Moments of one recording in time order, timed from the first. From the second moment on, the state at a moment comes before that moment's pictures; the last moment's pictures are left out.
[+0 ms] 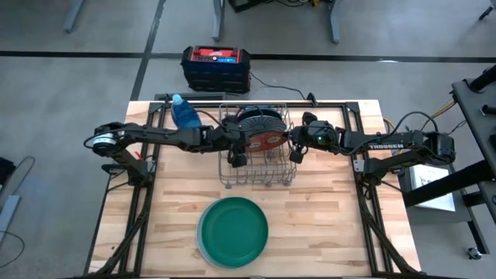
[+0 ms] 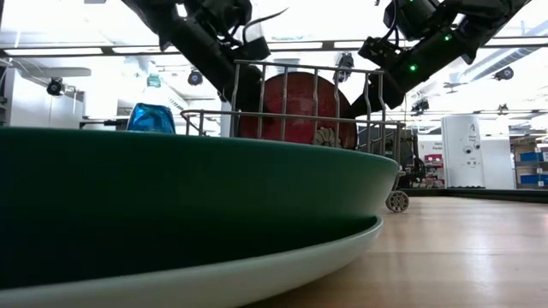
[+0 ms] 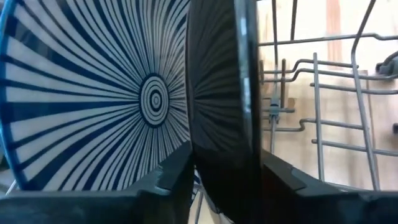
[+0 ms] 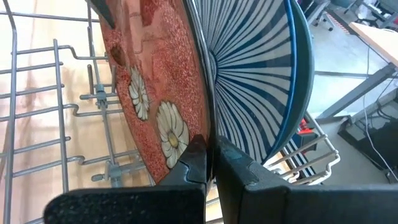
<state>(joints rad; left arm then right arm) 0.16 1.60 1.06 -0.14 -0.27 0.18 -0.25 1.20 0.60 0.09 0.23 -0.26</state>
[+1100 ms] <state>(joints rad) 0.16 1.61 1.06 -0.08 -0.28 0.17 -0.25 1.20 0.62 0.13 0.13 -0.30</state>
